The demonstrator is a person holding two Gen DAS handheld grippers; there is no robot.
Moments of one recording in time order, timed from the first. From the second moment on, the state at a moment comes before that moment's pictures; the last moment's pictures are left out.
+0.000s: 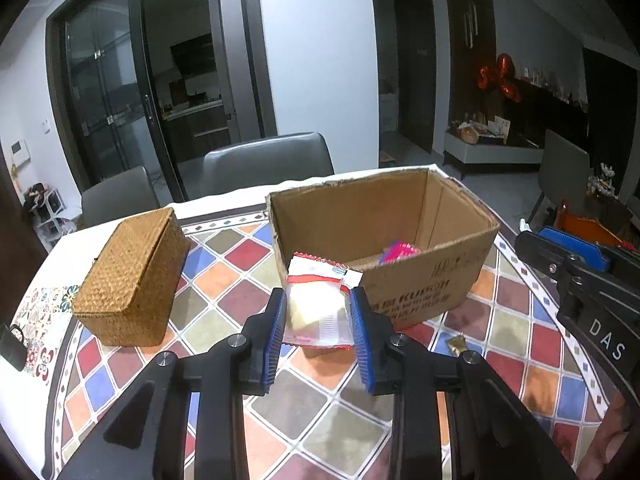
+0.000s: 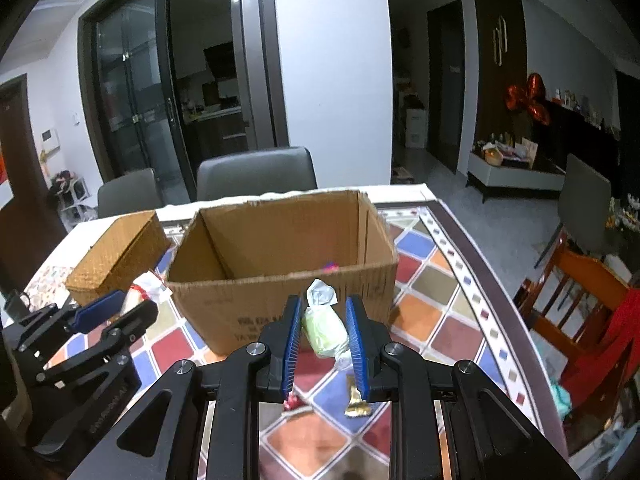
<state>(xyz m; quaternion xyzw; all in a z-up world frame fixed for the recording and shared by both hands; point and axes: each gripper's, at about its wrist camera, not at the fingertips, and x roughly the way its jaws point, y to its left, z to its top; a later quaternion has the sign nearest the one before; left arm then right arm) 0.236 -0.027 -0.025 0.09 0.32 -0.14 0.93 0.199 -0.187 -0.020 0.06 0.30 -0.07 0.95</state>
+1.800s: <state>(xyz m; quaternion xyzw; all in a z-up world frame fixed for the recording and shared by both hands) 0.344 -0.068 -0.034 0.08 0.32 -0.12 0.94 0.335 -0.216 -0.024 0.03 0.32 -0.02 0.95</state>
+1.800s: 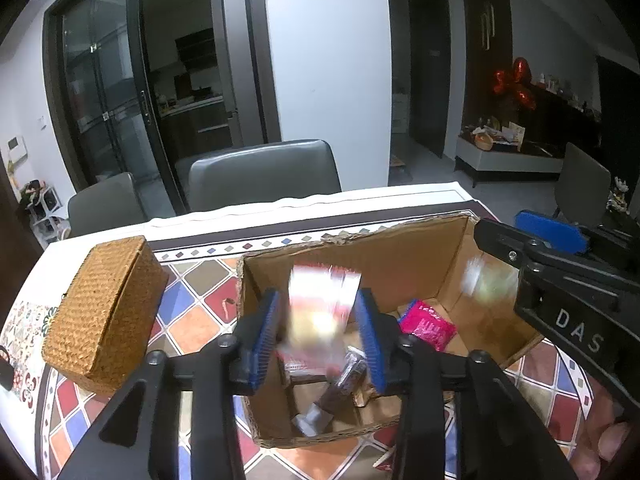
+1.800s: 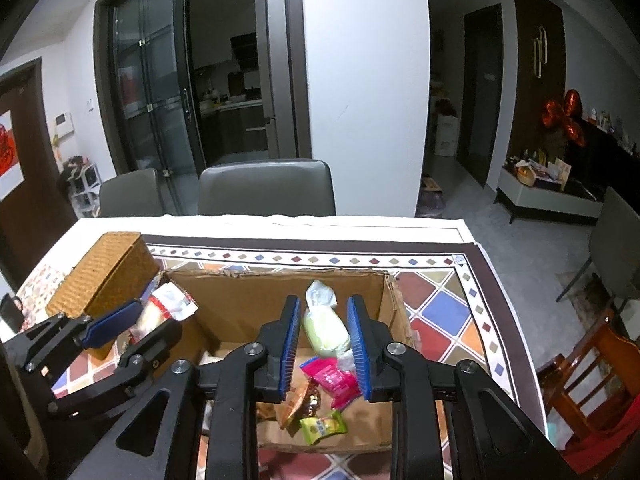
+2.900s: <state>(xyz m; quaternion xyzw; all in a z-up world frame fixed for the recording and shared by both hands) 0.272 -0.059 -0.006 0.06 0.30 -0.07 0.95 0.261 -0.230 0.012 0.03 0.29 -0.06 0.96</state>
